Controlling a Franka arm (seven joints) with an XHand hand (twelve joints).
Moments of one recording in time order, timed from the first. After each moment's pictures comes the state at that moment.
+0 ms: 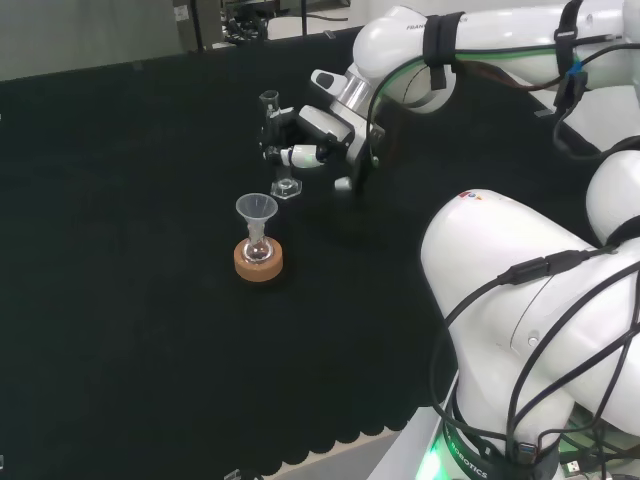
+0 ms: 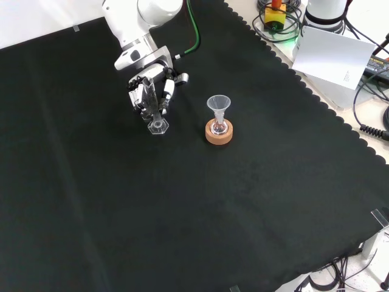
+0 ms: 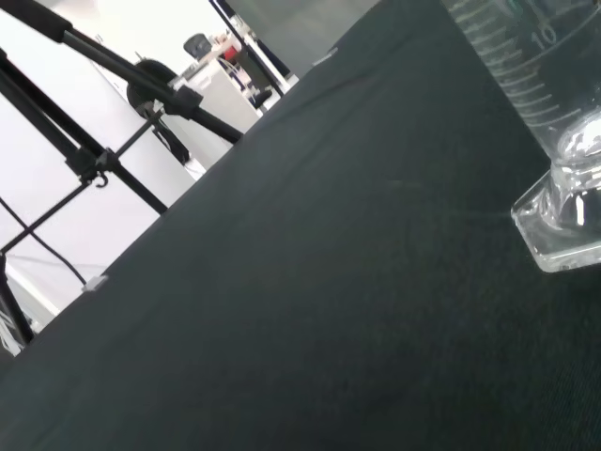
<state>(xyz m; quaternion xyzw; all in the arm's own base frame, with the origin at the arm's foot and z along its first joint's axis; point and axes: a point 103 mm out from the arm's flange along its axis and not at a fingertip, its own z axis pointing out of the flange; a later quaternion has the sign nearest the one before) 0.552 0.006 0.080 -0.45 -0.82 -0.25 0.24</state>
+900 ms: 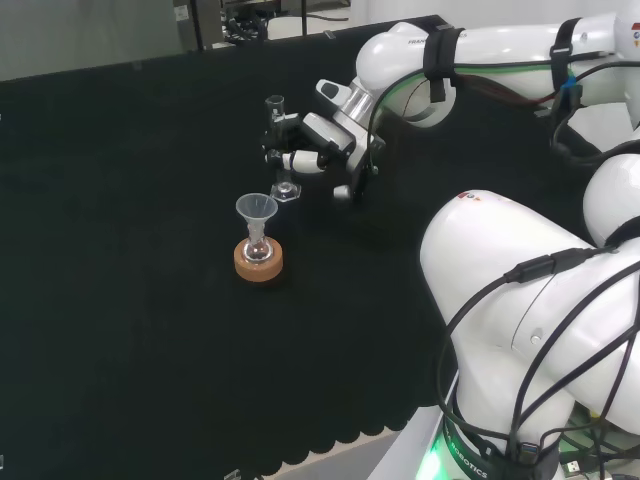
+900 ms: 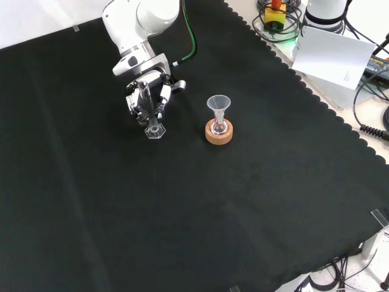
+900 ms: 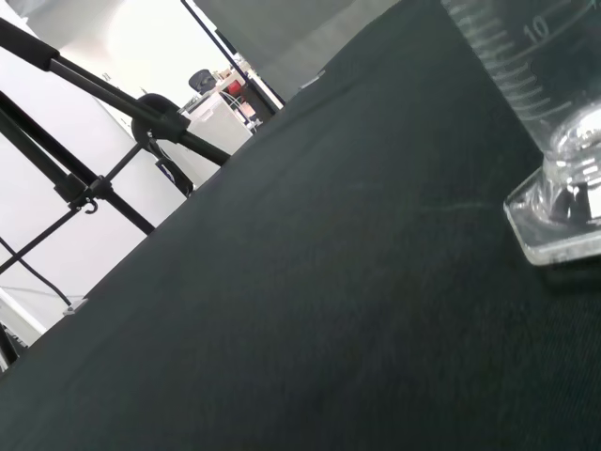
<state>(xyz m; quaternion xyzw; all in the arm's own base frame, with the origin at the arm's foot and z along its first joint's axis) 0.561 0.001 0.058 -0.45 -0.81 -0.27 0.24</state>
